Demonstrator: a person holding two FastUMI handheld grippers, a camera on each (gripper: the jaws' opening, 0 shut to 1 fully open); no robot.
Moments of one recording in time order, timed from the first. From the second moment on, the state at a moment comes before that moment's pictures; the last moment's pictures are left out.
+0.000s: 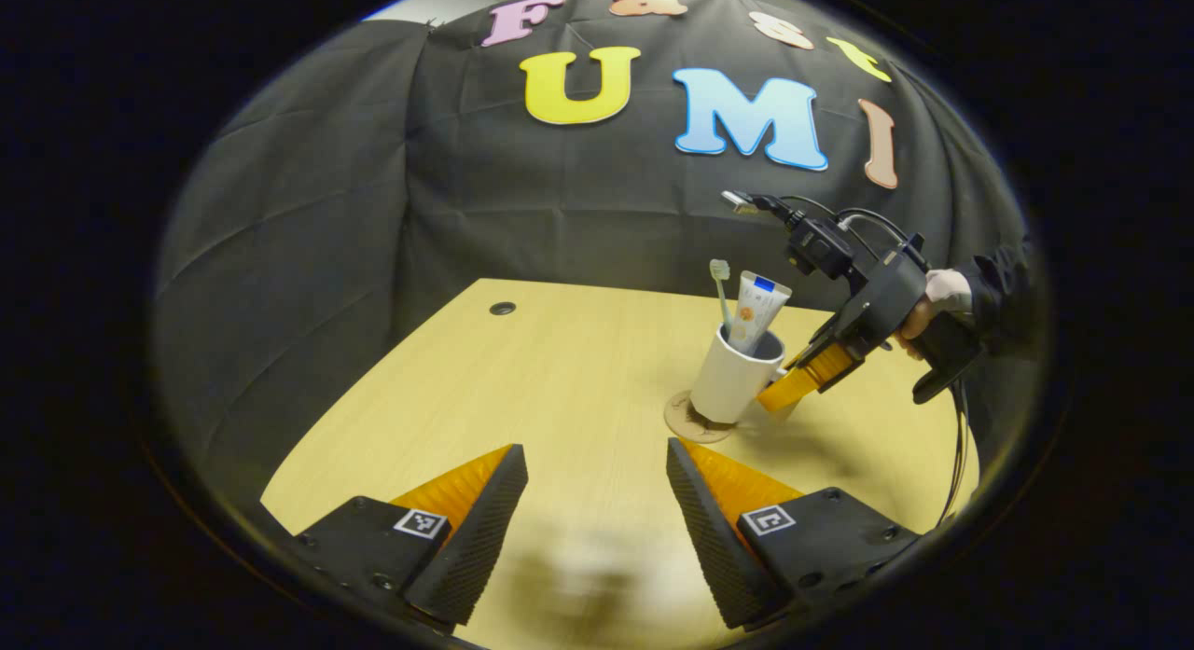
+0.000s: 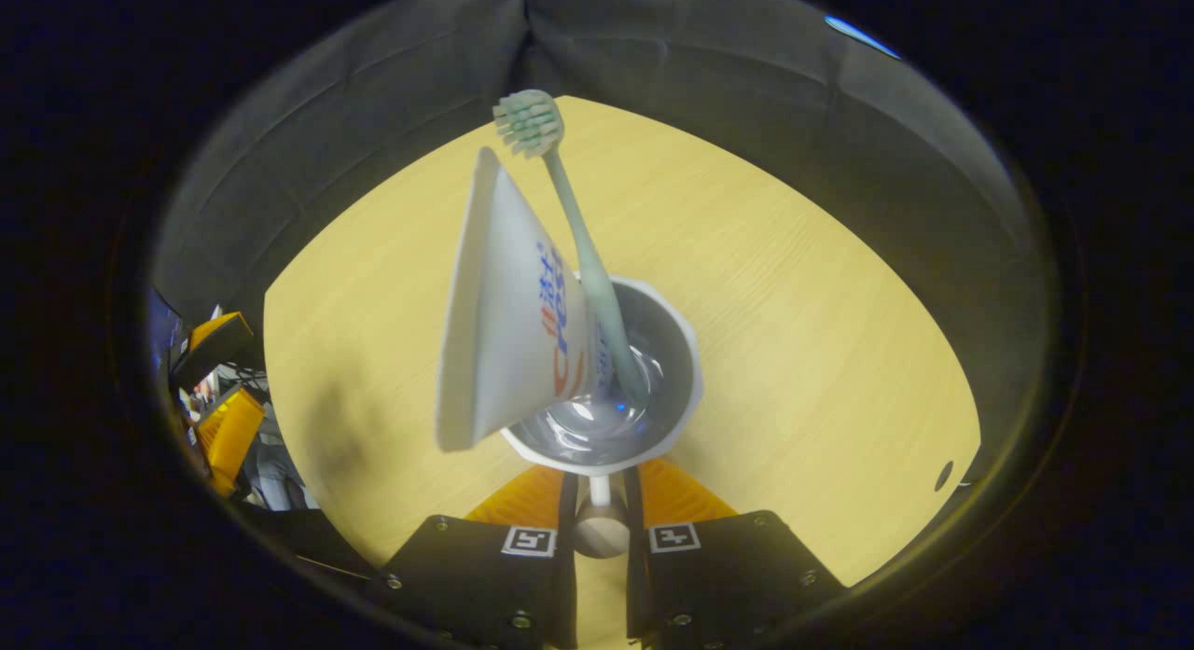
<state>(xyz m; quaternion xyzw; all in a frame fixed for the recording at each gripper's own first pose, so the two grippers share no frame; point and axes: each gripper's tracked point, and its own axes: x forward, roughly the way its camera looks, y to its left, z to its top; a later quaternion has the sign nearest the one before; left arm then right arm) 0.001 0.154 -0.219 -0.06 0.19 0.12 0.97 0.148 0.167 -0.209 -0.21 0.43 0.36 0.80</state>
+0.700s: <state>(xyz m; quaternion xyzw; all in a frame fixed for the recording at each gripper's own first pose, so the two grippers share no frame) -0.010 0.167 -0.224 -0.07 0.19 0.15 0.97 0.151 0.178 -0.223 -0.23 0.45 0.33 0.80</state>
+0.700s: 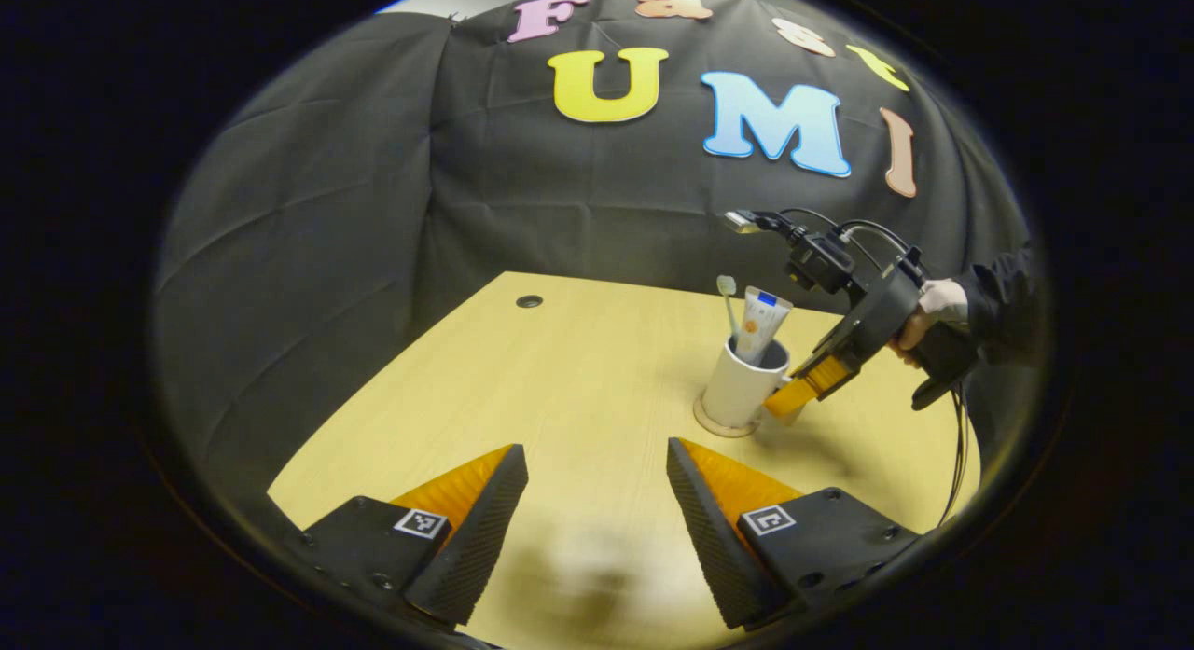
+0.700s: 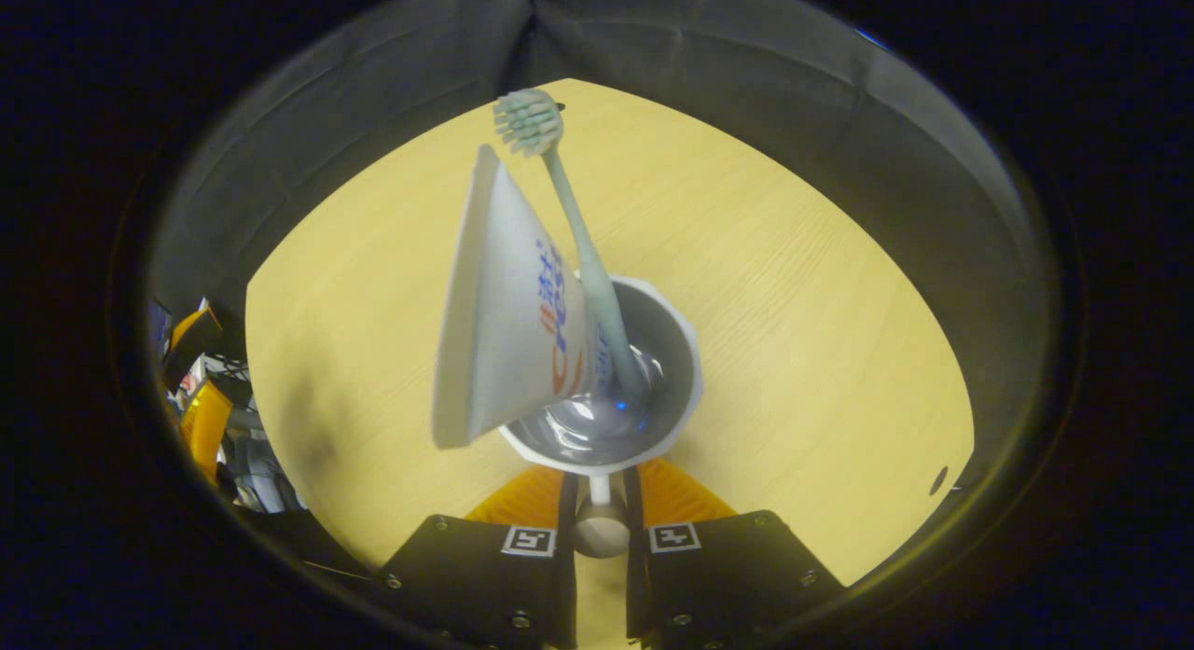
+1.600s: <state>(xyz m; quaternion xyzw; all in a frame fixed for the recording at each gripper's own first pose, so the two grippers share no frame) 0.046 0.114 -0.156 -0.01 0.14 0.05 0.99 0.118 0.135 -0.112 -0.12 0.31 0.27 0.90</state>
